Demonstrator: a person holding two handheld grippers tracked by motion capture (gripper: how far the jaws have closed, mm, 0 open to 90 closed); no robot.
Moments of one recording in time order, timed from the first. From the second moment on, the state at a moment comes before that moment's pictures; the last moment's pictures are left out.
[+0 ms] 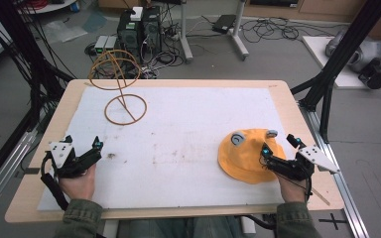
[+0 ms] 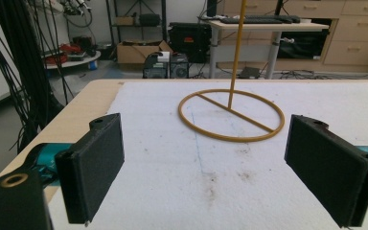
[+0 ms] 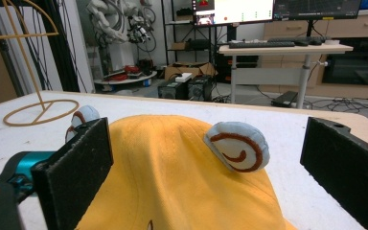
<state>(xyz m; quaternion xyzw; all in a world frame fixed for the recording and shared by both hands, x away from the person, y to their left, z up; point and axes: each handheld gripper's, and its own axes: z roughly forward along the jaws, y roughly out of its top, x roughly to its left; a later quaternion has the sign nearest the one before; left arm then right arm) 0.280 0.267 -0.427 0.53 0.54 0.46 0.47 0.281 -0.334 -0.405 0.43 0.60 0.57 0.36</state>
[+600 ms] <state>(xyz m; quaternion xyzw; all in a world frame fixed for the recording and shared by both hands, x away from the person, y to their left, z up) 0.280 0.268 -0.428 0.53 0.54 0.45 0.46 0.279 -0.338 -0.402 0.44 0.59 0.58 0.36</state>
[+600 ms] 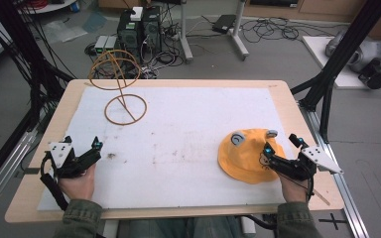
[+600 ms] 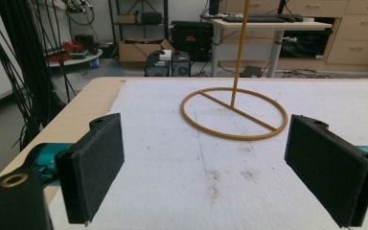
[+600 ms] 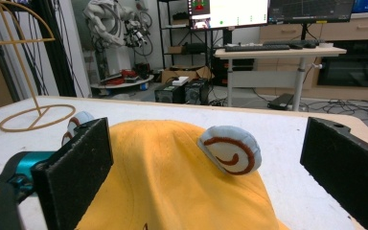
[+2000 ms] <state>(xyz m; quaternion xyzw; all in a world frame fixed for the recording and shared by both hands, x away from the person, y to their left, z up) 0.280 0.268 -0.428 0.53 0.54 0.45 0.47 0.287 -0.327 -0.413 0.39 0.72 0.49 0.31</state>
